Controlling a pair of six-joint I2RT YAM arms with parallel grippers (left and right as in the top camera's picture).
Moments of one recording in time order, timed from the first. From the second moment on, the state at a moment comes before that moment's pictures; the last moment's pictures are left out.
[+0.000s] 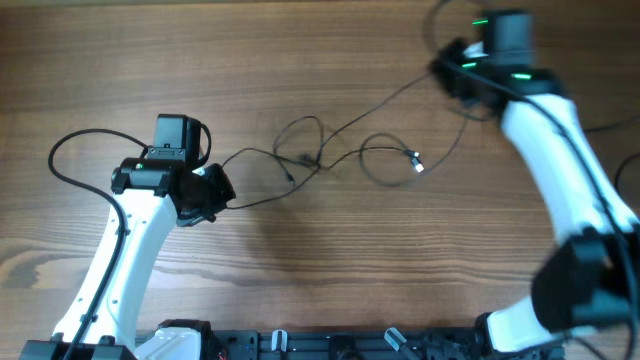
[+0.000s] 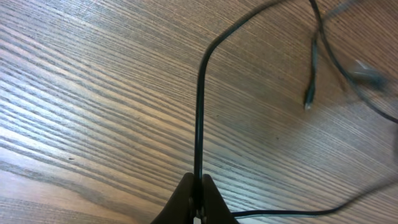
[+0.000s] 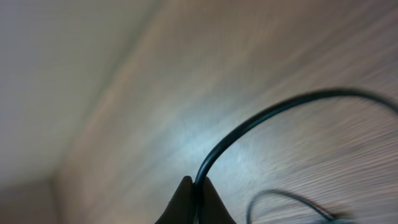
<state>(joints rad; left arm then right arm) -0.07 1.34 0.97 -0.99 0.09 -0.55 0.07 1.71 1.42 -0.54 -0.23 0.87</state>
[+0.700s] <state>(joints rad) 0.00 1.34 0.97 -0.98 -0.02 -0.61 -0.58 1.56 1.42 -0.91 -0.39 0.67</state>
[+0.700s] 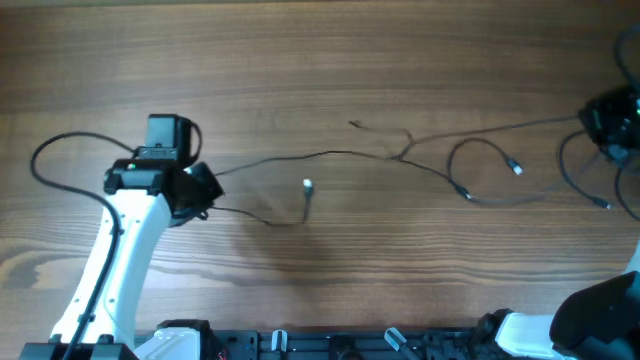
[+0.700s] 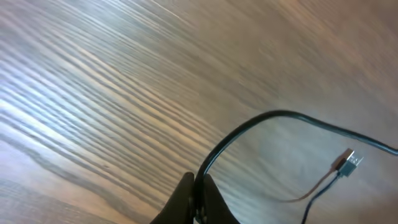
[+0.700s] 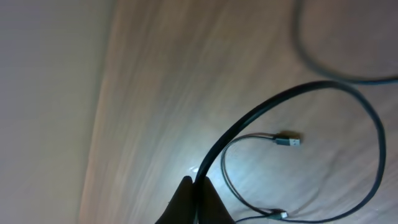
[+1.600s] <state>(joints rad) 0.36 1.34 0.97 -0.90 0.26 -0.69 -0.41 1.56 1.42 -0.88 -0.55 0.28</state>
